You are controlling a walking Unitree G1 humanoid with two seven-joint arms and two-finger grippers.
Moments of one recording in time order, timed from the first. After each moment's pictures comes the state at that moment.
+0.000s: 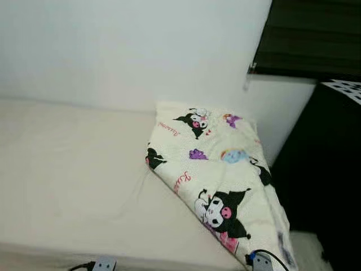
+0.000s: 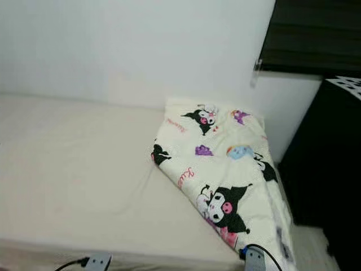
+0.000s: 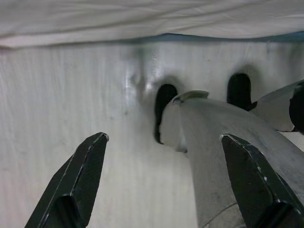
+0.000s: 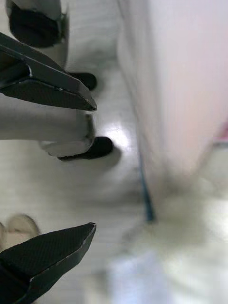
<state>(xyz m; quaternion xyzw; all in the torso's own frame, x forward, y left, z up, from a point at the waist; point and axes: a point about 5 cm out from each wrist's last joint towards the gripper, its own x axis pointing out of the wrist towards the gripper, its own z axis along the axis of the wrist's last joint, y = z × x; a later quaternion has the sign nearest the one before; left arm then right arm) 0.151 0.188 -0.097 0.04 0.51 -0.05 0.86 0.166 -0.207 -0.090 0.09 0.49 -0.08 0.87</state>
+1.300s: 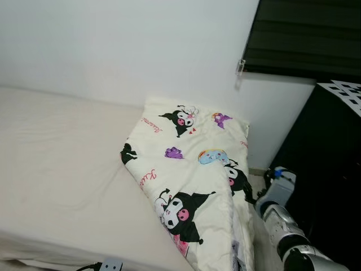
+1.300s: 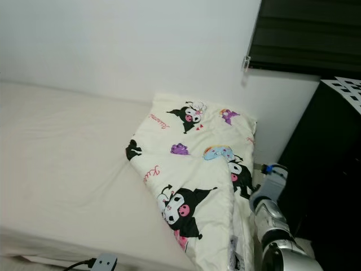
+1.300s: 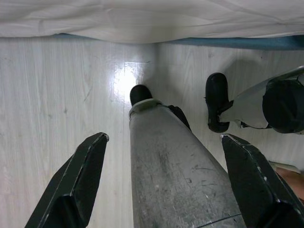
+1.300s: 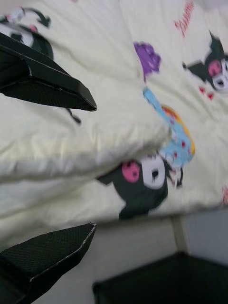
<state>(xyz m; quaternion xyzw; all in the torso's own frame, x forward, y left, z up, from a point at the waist) 0.151 0.177 -0.099 0.04 0.51 -0.06 0.86 0.321 -0.236 0.037 0.16 0.19 -0.10 0.96</state>
